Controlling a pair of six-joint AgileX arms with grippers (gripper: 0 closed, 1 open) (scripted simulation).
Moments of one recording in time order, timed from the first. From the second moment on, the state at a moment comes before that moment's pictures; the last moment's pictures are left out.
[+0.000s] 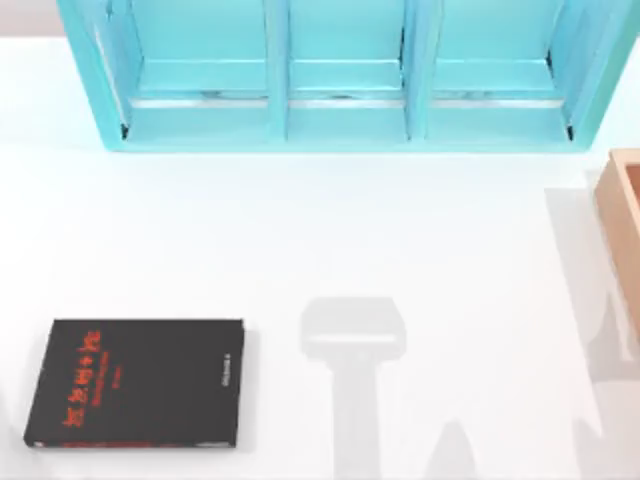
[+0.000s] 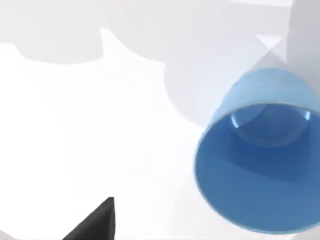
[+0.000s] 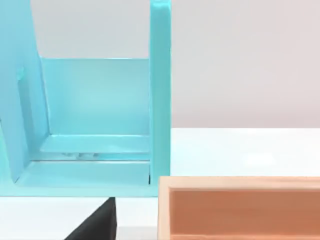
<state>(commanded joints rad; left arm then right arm) 0.72 0.84 0.58 -1.05 0.03 1.83 0.00 0.00 0.00 0.00 0.00 0.00</state>
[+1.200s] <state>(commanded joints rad) 0.82 1.08 0.73 -1.23 0.00 2.41 0.00 0.00 0.00 0.00 0.00 0.00</state>
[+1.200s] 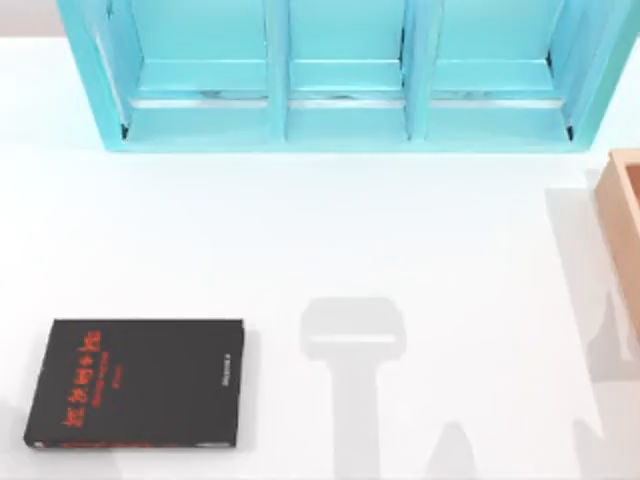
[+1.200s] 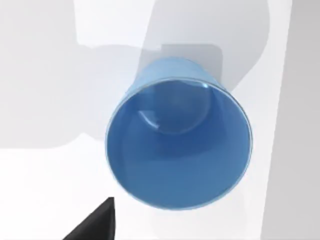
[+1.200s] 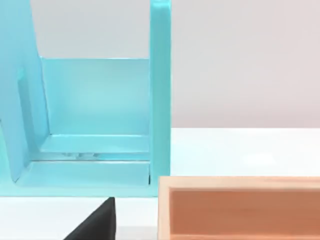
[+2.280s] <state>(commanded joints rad) 0.83 1.16 0.48 -0.89 0.00 2.42 0.00 0.00 0.00 0.00 0.00 0.00</state>
